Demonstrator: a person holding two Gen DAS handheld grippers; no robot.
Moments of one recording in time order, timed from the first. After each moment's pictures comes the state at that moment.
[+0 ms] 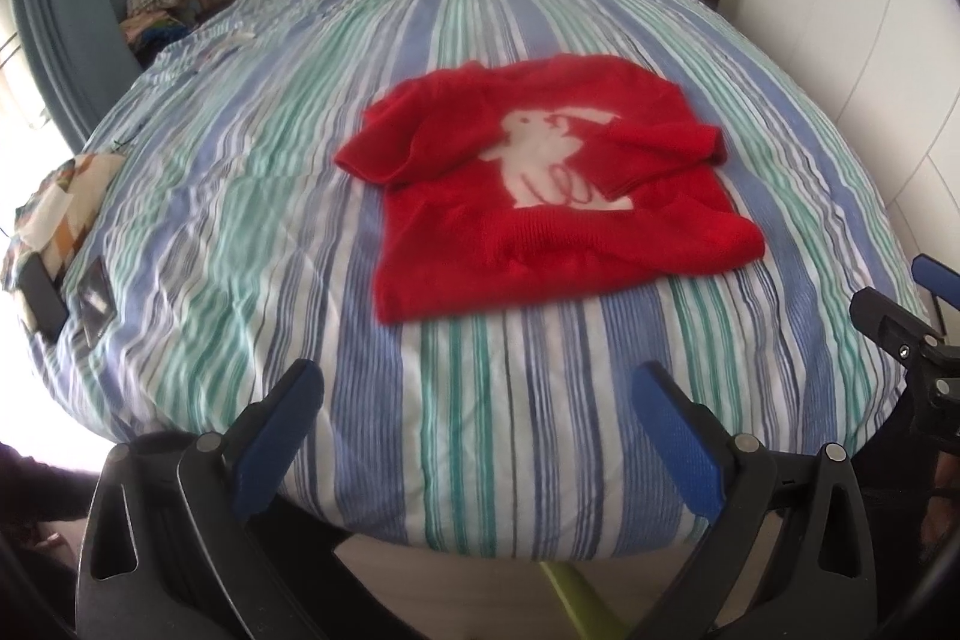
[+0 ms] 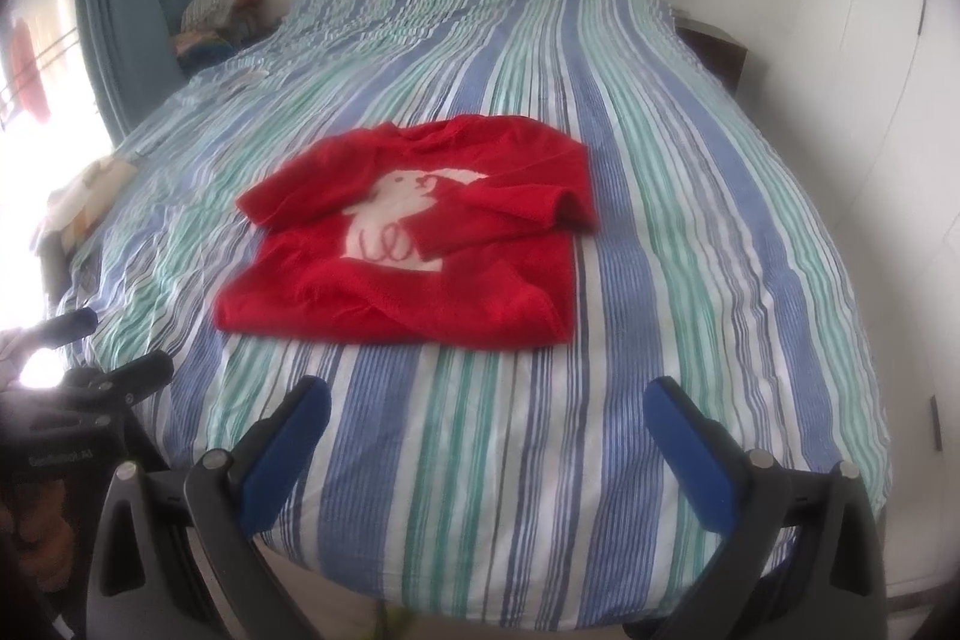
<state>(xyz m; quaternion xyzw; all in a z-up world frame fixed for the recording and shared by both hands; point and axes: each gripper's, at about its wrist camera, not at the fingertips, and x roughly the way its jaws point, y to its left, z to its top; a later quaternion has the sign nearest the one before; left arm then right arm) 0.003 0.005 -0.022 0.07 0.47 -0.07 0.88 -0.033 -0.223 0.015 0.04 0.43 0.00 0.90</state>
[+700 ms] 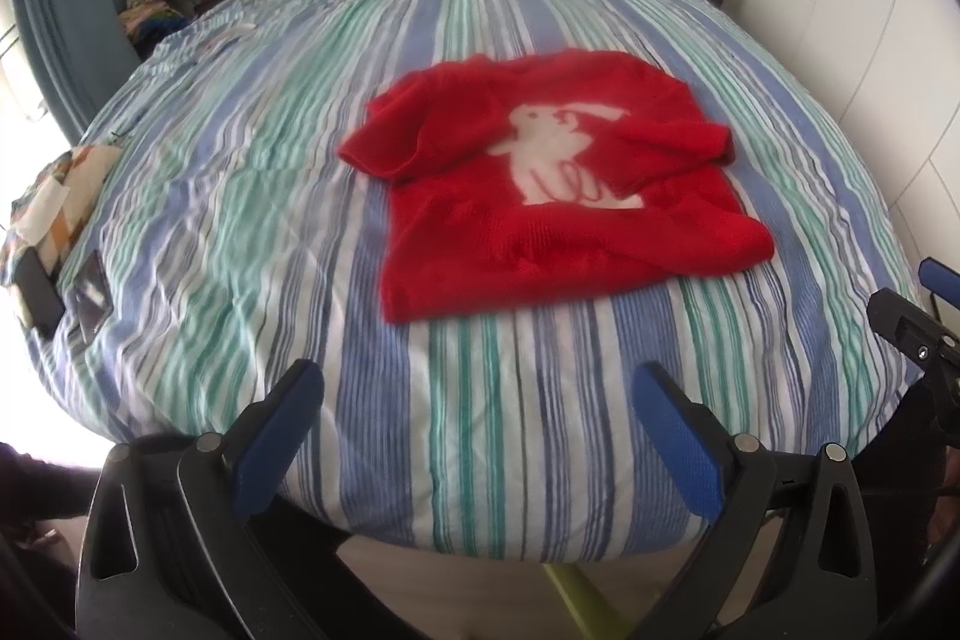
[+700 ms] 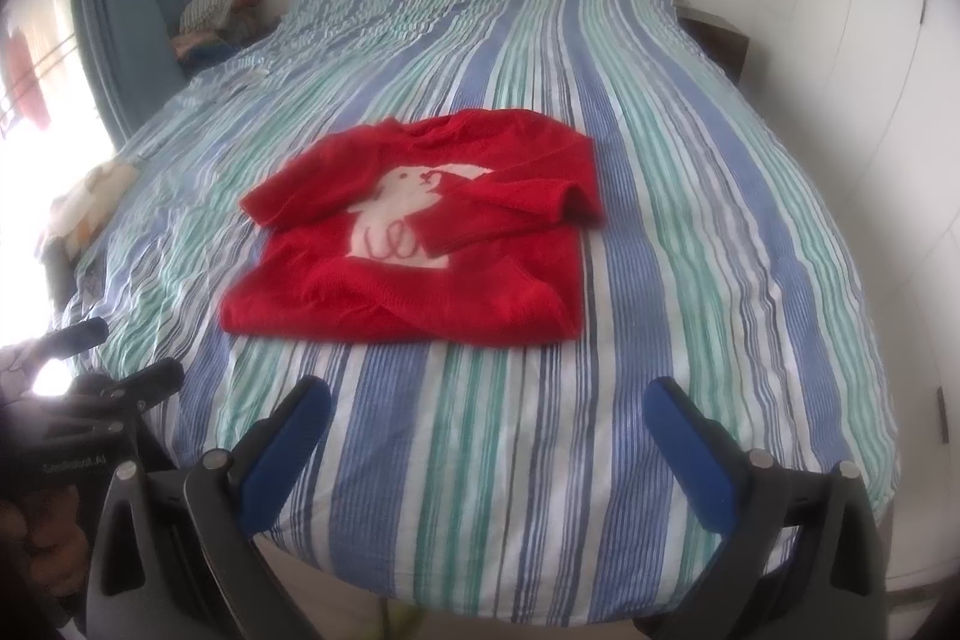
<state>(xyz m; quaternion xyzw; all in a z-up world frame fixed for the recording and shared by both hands) 0.013 0.015 -0.024 0.06 0.48 -0.07 0.87 -0.030 -0.221 0.016 0.05 0.43 0.01 0.90</state>
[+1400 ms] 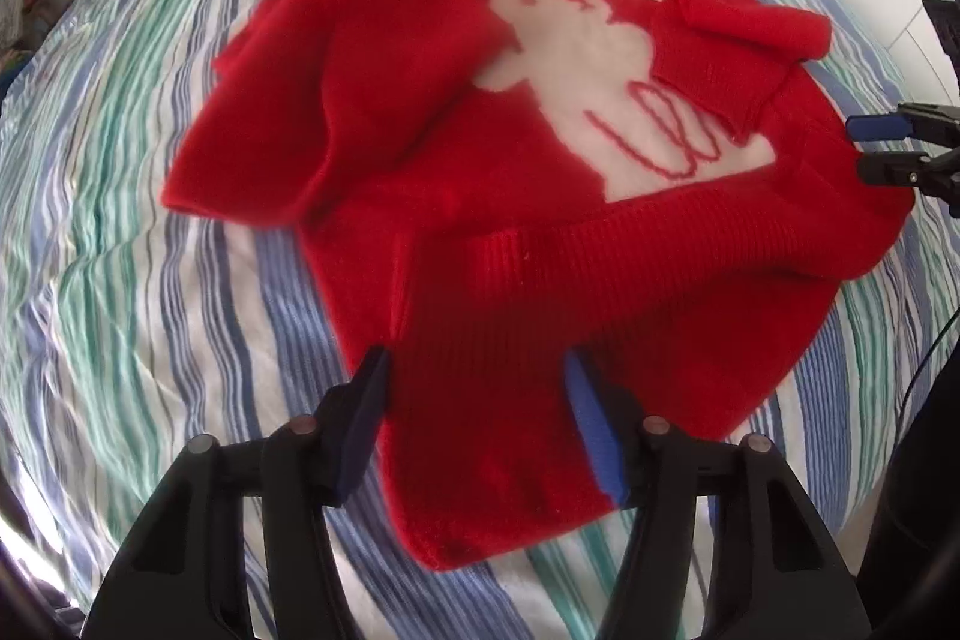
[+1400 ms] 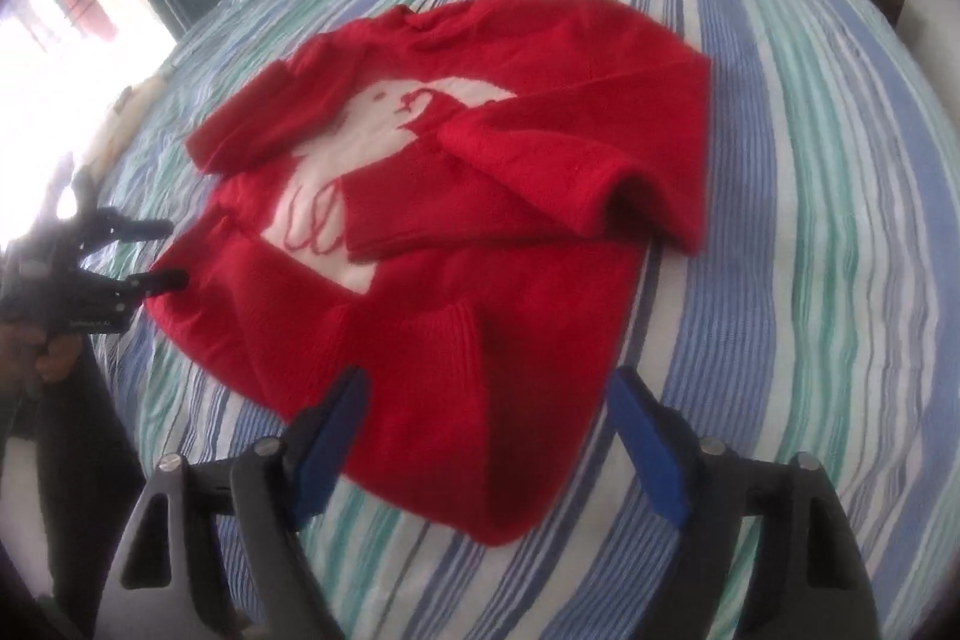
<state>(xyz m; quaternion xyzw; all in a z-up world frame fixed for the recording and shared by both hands) 0.173 0.008 -0.147 0.15 0.58 -0.20 0.77 0.164 -0.283 -0.105 0.05 0.56 0.18 0.81</state>
